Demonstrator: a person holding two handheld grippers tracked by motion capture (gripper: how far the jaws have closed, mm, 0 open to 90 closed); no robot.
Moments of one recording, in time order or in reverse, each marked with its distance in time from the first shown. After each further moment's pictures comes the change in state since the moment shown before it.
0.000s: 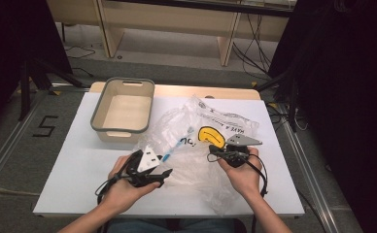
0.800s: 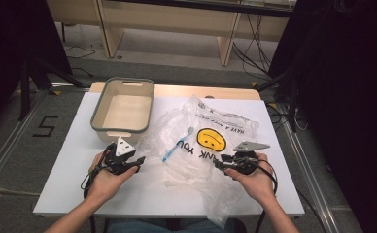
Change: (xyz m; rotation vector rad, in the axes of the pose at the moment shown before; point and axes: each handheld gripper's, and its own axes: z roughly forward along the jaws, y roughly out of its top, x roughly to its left) left arm 0.061 -0.047 0.017 0.100 0.177 -0.213; right arm -0.026 -0.024 -0.018 0.074 0.036 0.029
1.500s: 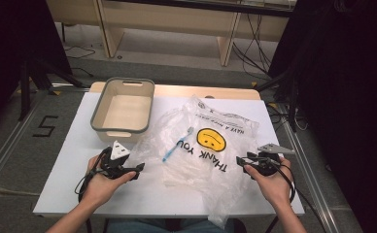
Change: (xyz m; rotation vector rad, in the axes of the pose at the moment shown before) left arm 0.000 -0.008 -0.010 0.004 -0.028 -0.036; right arm -0.035 -0.026 -0.029 -0.023 -0.207 0.137
